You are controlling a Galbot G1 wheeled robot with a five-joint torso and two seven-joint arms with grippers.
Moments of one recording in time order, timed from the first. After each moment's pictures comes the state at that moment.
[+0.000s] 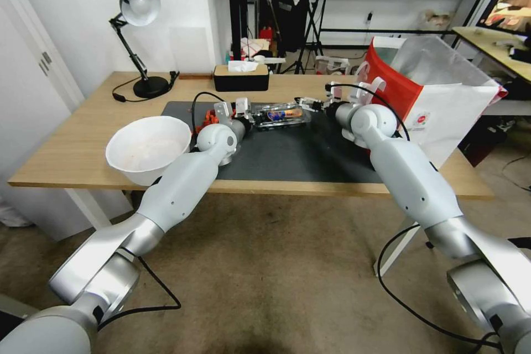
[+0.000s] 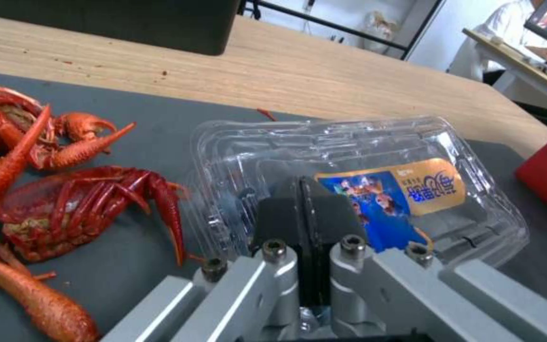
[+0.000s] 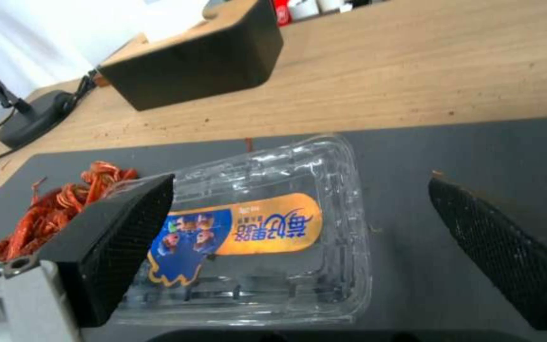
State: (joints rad) left arm 0.29 -1.31 0.16 -1.09 -1.08 0.33 -0.15; right arm -0.26 1.19 0.02 1.13 1.01 -0.58 0.03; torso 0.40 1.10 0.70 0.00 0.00
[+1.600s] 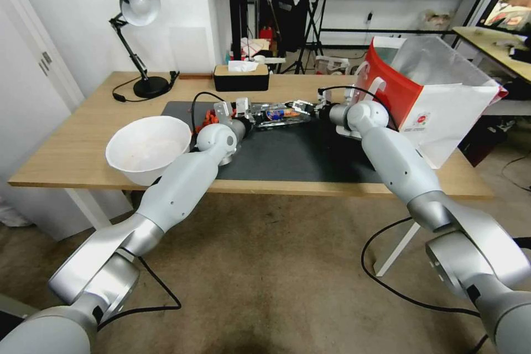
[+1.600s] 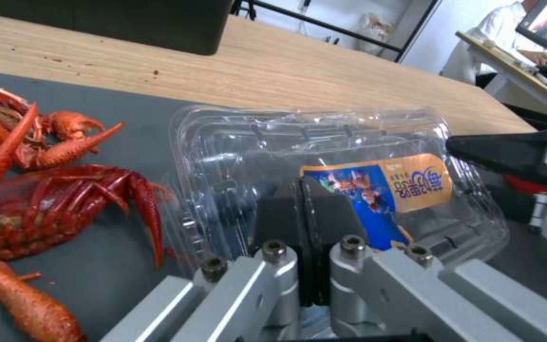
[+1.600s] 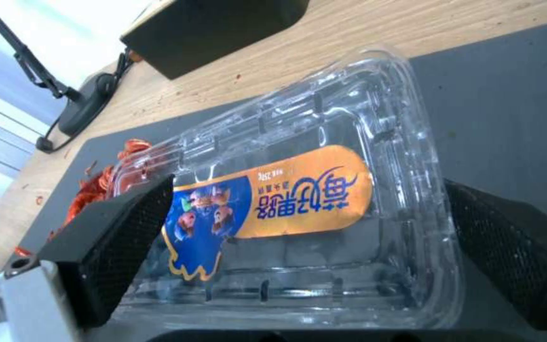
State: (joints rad) left arm 0.29 -1.32 0.16 -1.09 -1.09 0.33 -0.15; right arm -0.16 1.28 0.01 0.84 1.07 -0.64 -0.16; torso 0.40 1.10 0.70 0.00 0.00
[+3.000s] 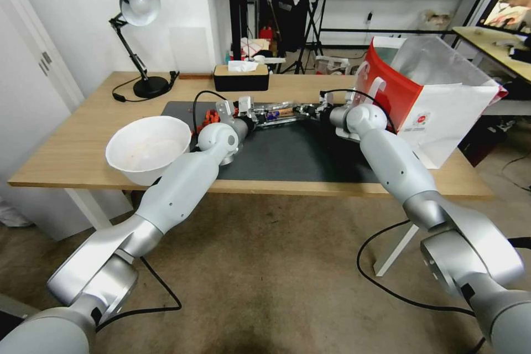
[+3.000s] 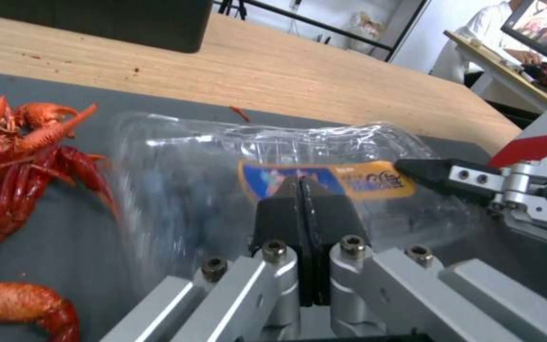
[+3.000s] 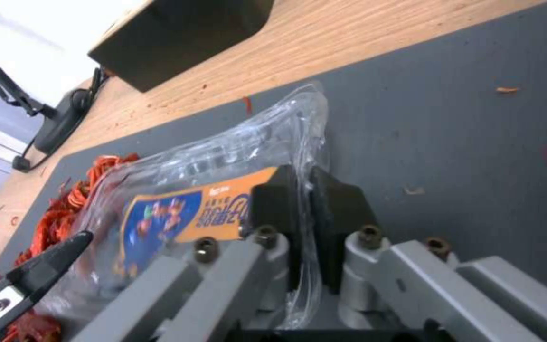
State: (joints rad) left arm 0.30 -1.31 0.17 -1.13 -1.11 0.34 -0.16; right arm -0.17 1.28 0.04 0.81 1.07 -0.61 -0.13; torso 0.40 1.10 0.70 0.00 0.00
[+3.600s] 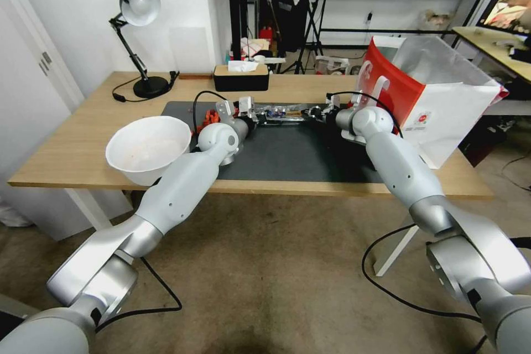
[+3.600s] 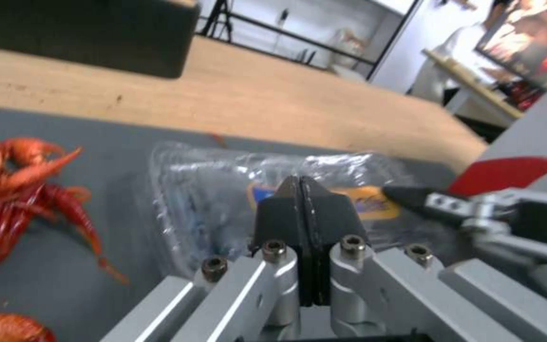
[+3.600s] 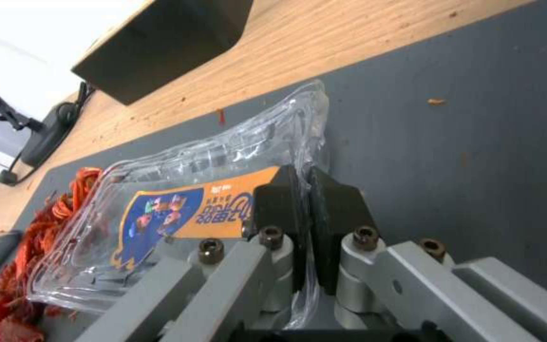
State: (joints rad) left arm 0.30 -1.29 0.16 -1.19 -1.14 0.33 -0.15; right arm -0.19 1.25 0.06 0.84 1.09 -0.61 -0.10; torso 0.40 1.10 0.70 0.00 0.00
